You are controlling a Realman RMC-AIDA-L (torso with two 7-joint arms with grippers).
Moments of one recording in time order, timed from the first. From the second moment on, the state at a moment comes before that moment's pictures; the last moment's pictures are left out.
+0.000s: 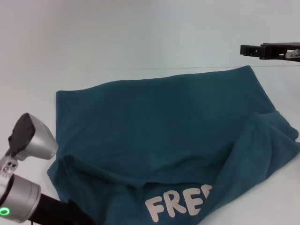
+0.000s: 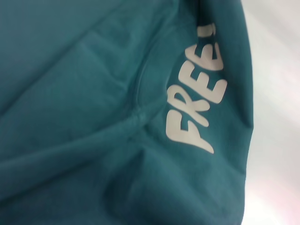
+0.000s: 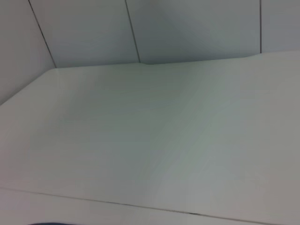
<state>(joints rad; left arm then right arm) -0.41 -2.17 1.07 1.12 2.42 1.70 -2.02 0.51 2.09 -1.09 -1.28 -2.34 -0.91 2.56</state>
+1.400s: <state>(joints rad) -0.50 -2.16 0.82 1.20 2.41 1.71 -1.97 0.47 2.10 -1.19 -1.32 -2.36 -0.96 2.64</state>
